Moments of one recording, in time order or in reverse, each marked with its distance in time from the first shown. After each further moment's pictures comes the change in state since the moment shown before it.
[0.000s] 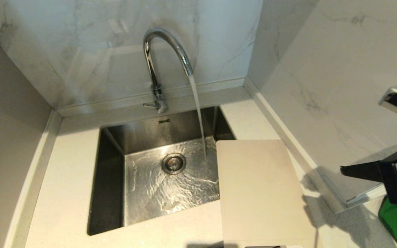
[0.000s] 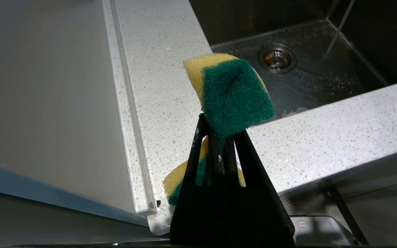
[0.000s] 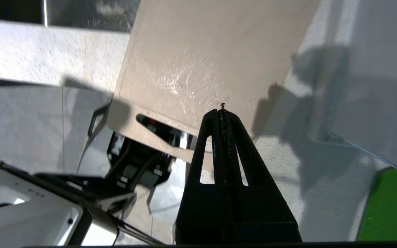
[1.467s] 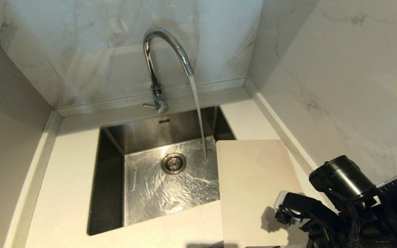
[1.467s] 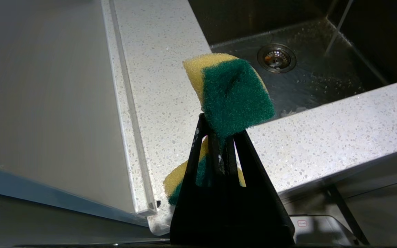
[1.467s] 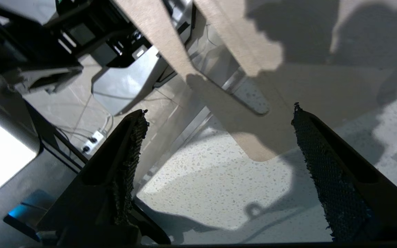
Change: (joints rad) left arm 0.000 0.000 0.000 0.000 -0.003 0.003; right arm 0.328 0.244 0.429 -0.238 -0.230 -0.298
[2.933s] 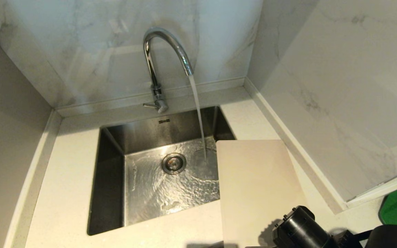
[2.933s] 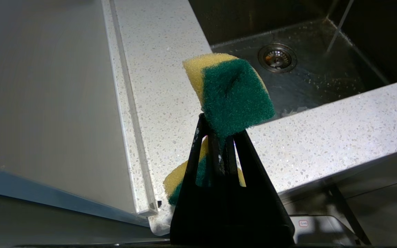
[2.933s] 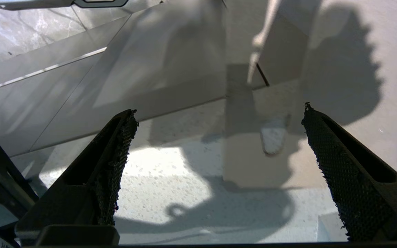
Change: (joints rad) left arm 0.000 0.000 0.000 0.000 0.001 0.005; right arm 0.267 0.137 0.266 -0.322 -0.283 -0.390
